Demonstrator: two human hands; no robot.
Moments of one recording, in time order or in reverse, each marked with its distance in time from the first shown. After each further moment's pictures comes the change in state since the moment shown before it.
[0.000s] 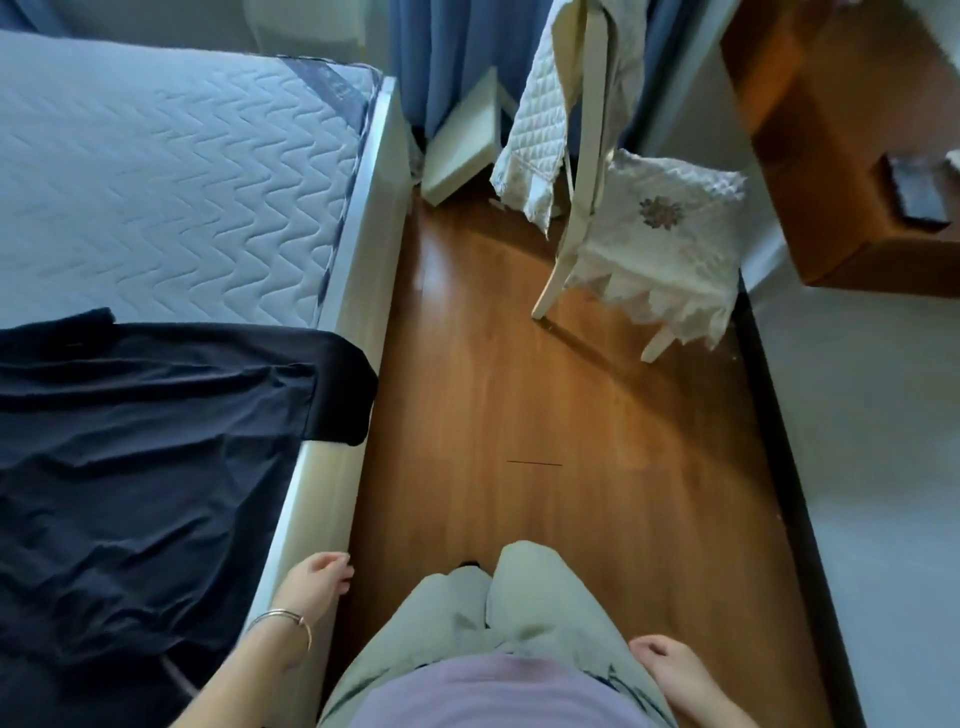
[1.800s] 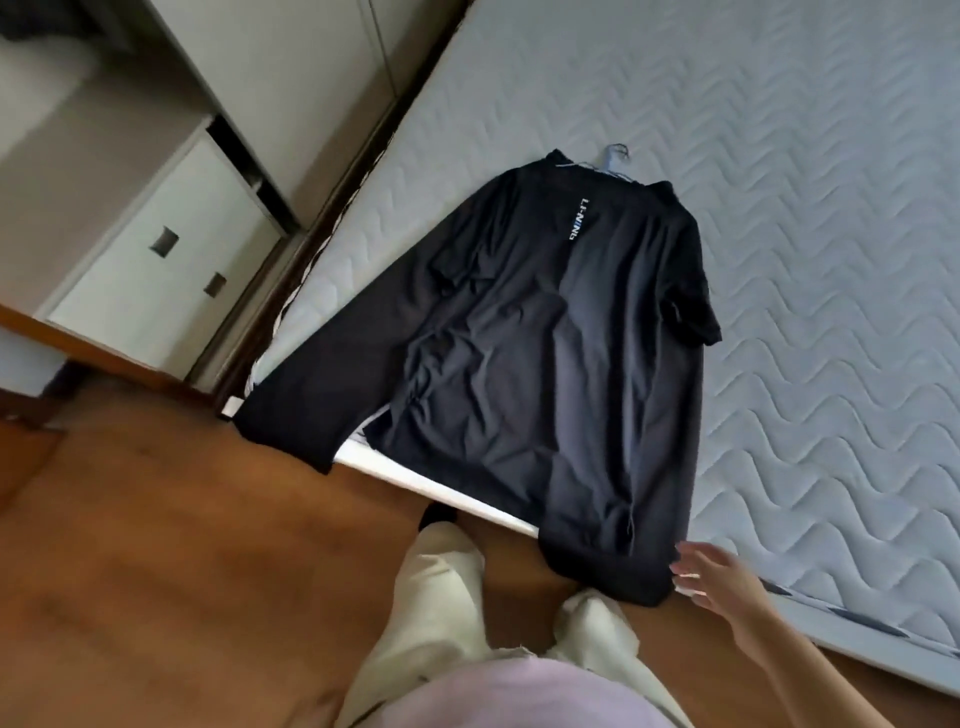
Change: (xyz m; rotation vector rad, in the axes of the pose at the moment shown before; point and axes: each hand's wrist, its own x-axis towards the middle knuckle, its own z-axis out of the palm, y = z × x) left_hand -0.024 -0.075 0.242 -1.655 0.703 -0.751; right_hand 0.073 -0.621 0.265 -1.240 -0.635 -0.742
